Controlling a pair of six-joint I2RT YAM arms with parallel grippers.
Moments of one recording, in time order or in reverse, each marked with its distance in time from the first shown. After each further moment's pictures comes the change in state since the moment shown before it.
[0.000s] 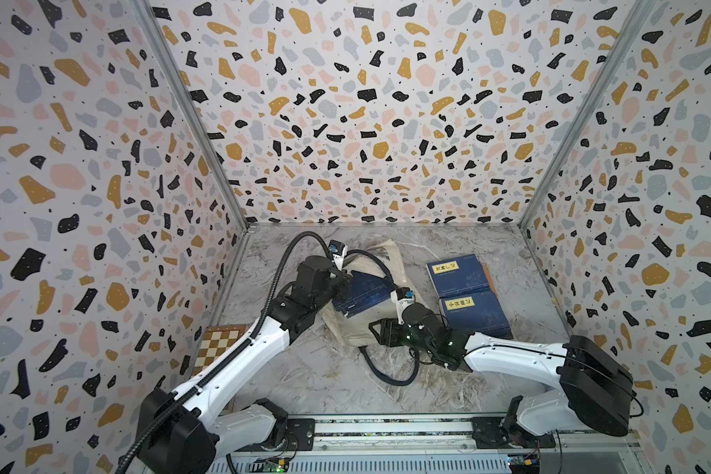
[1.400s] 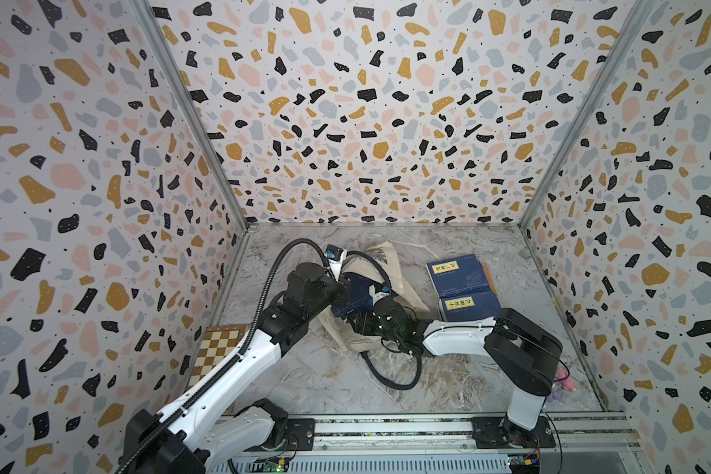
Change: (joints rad) left arm -0.016 -0.118 -0.071 0.051 0.093 0.020; right arm -0.019 0.405 0.233 0.181 0.018 0.105
